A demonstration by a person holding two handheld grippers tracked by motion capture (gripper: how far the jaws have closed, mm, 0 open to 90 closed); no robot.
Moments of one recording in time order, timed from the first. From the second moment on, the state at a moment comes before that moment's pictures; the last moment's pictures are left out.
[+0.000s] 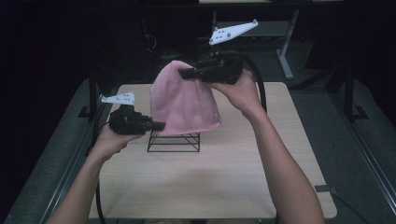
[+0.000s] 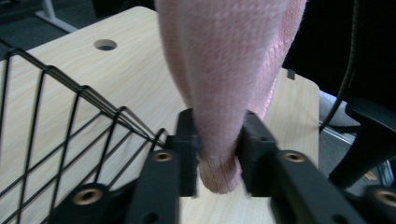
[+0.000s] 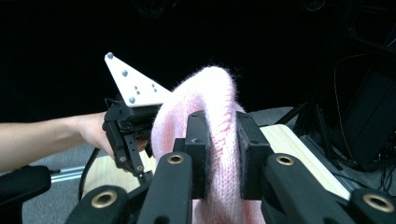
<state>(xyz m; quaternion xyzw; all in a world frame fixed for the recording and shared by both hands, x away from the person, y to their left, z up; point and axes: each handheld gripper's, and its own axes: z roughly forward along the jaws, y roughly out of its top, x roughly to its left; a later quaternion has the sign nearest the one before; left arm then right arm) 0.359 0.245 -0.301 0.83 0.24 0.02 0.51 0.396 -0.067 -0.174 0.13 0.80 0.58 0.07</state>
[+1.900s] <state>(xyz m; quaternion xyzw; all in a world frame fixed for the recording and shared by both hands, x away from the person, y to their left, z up) 0.392 0.276 -0.315 0.84 0.32 0.10 0.42 0.438 -0.045 -0.216 0.16 0.82 0.55 0.04</state>
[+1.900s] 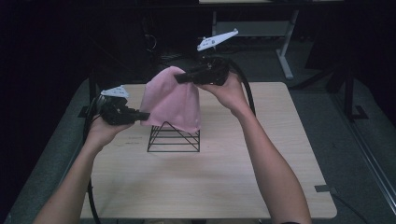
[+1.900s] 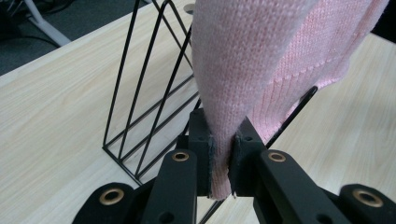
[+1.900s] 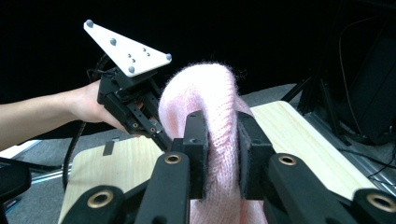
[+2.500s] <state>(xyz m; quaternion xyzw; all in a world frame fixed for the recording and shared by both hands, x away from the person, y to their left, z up) 0.388 0.278 -0.333 0.86 0.32 0.09 0.40 0.434 -0.036 -0.231 0.15 0.83 0.54 0.02</state>
